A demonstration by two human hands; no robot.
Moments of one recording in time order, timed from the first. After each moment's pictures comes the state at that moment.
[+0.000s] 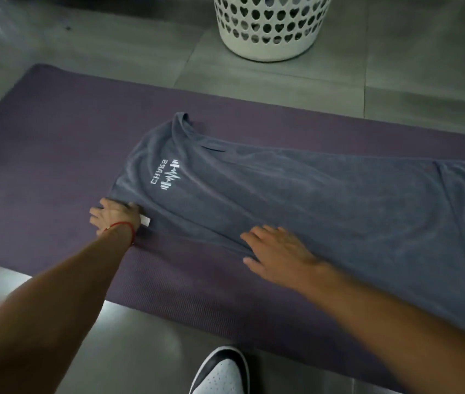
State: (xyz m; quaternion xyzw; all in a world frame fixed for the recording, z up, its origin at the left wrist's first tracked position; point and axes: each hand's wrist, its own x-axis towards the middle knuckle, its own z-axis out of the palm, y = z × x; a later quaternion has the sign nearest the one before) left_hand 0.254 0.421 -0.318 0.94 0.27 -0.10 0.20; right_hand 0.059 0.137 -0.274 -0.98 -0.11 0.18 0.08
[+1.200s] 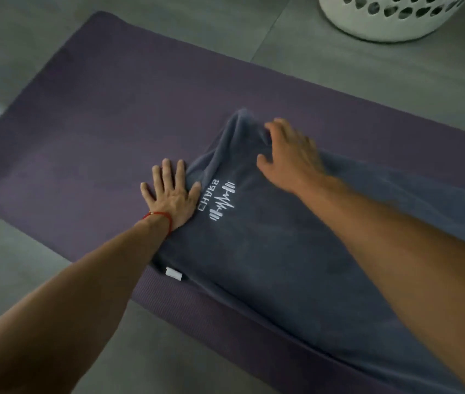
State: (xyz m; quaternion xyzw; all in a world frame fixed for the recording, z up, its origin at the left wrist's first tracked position) left_hand 0.315 0.459 -0.359 0.97 0.03 -0.21 0.10; right_hand 0.317 0.203 -0.281 -0.98 0.01 0.05 0.18
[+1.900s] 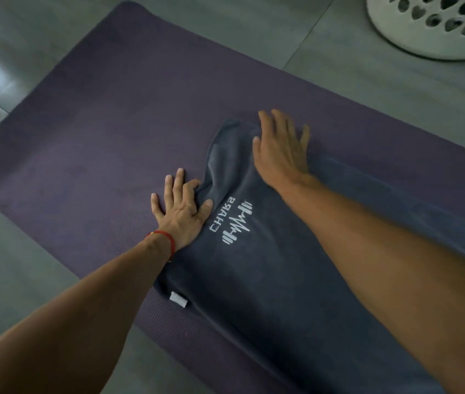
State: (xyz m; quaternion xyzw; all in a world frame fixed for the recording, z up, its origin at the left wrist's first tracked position) left_hand 0.317 0.467 -0.355 0.96 0.04 -0.19 0.20; right_hand 0.403 0.248 -0.328 -0.99 0.01 0.01 0.15
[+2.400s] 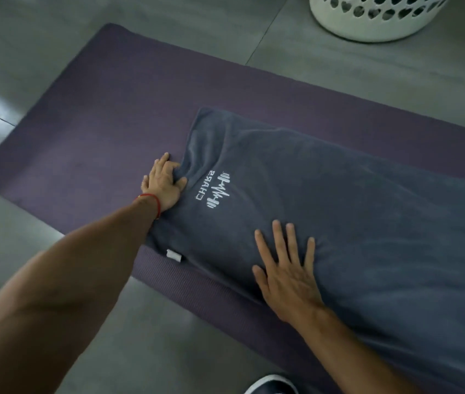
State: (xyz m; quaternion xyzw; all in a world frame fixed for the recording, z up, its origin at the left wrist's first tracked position) left_hand 0.320 0.482 -0.339 0.96 0.03 -0.17 0.21; right_hand 0.077 0.232 -0.348 -0.99 -0.02 0.14 0.06
